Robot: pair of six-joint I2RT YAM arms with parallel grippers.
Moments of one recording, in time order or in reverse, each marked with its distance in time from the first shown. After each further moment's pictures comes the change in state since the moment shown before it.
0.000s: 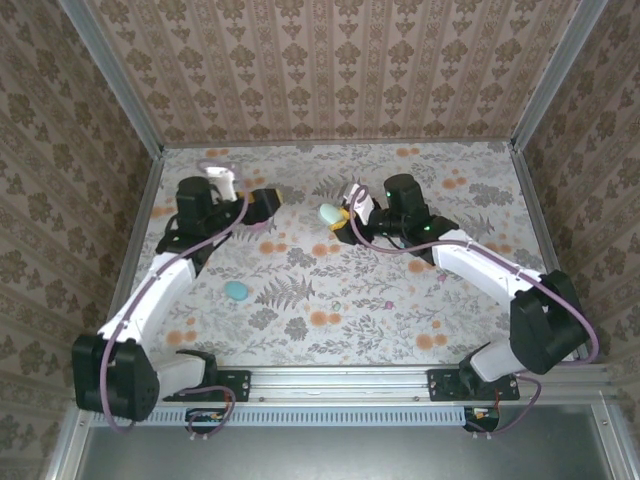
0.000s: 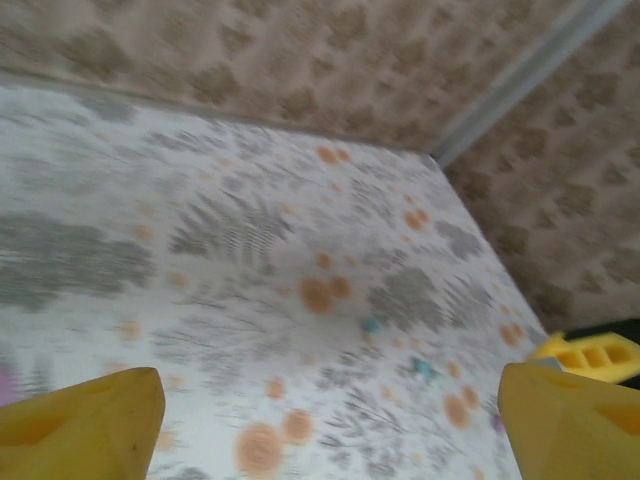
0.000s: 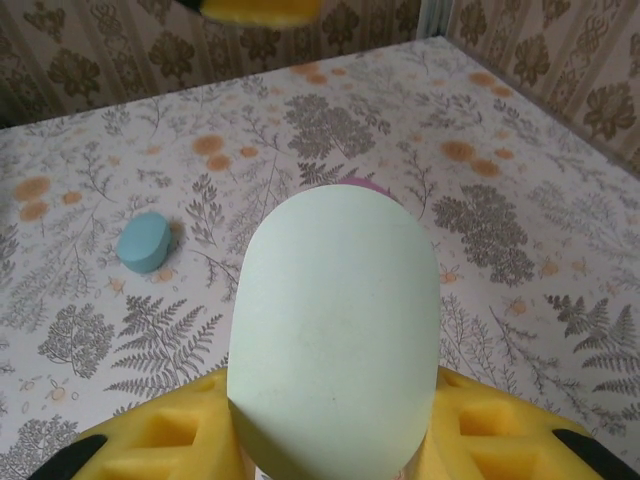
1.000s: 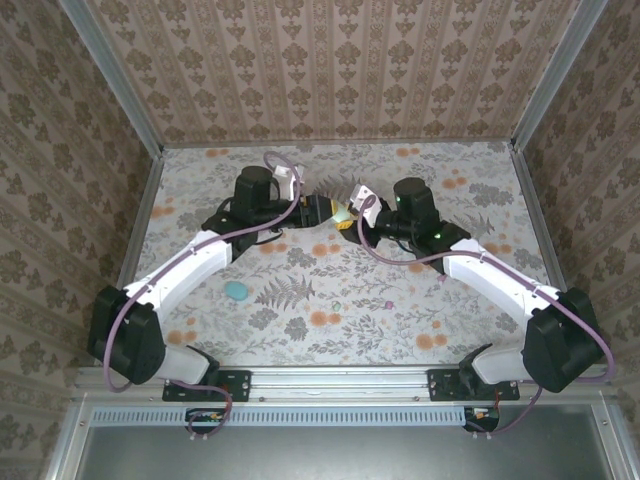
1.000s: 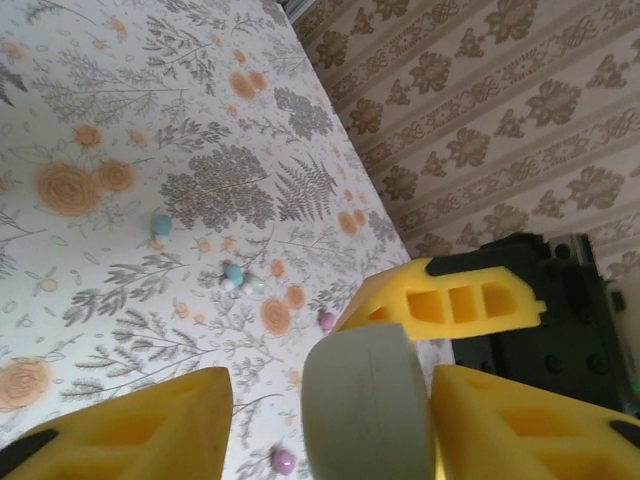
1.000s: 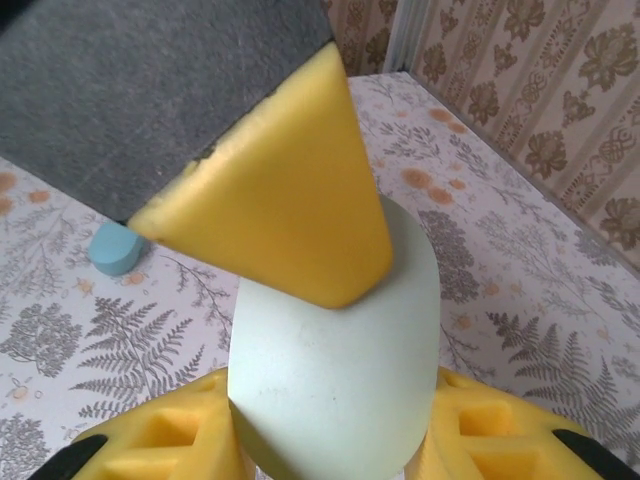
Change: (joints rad) left arm -0.286 0.203 0.173 -0.035 0.095 -0.203; right arm 0.015 -0.099 -0.051 0.019 0.084 -0.065
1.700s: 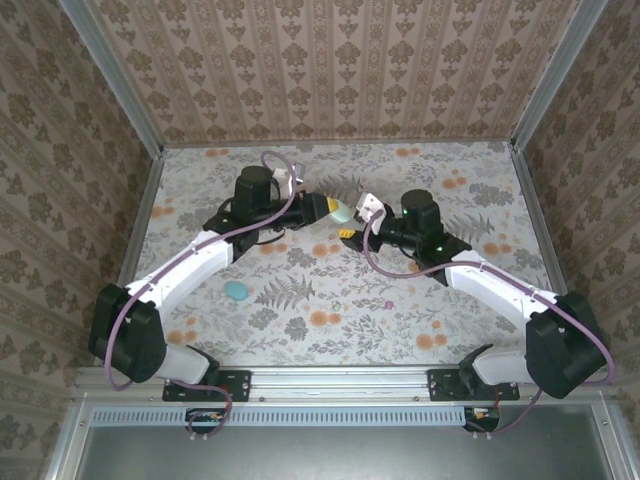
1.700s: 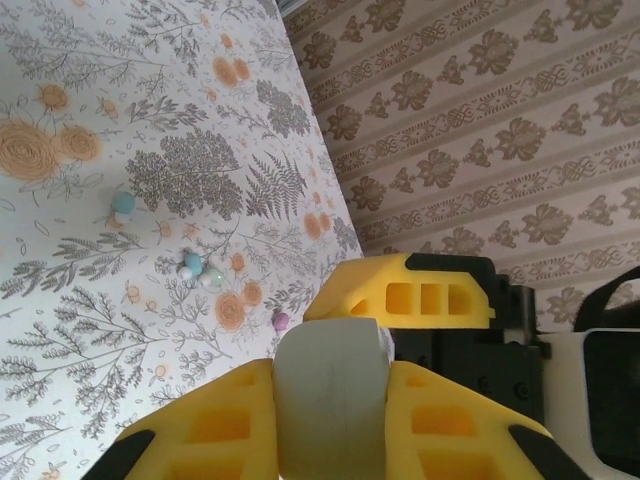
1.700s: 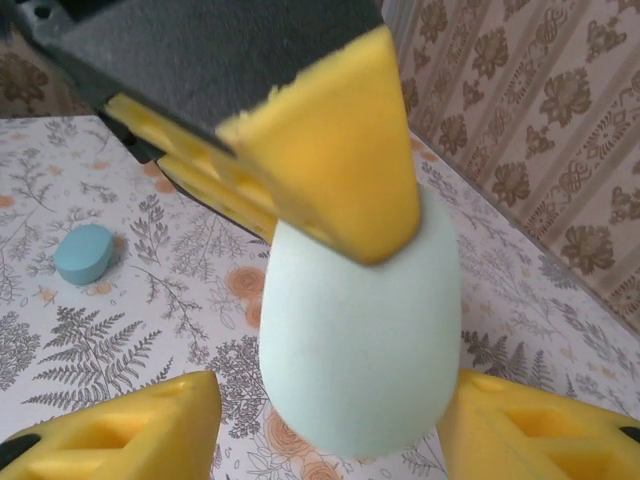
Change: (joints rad) left arm 0.001 0.002 -0.018 0.056 0.027 -0.196; right arm -0.034 -0.033 -0.160 0.246 -0.024 -0.006
